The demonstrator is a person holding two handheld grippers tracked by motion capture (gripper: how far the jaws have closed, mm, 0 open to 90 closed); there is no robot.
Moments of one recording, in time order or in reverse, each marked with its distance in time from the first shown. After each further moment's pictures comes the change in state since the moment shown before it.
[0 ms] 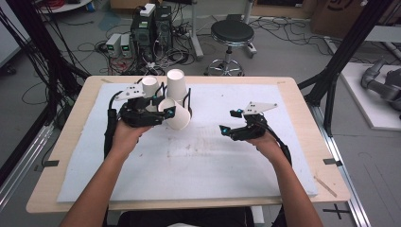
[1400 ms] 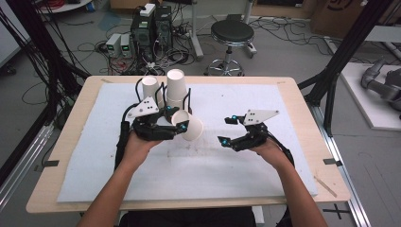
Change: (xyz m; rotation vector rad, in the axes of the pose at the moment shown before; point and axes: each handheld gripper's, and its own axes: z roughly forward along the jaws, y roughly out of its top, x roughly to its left) left arm -0.035 -0.020 0.014 -0.037 -0.120 0.094; right arm 0.022 -0.002 -0.010 -0.056 0.159 -0.125
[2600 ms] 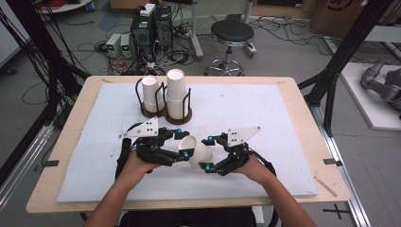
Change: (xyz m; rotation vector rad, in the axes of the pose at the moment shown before) left arm -0.033 -0.027 -0.007 -0.027 -0.308 -0.028; right arm 0.059 -0.006 0.037 -0.090 0.301 -0.008
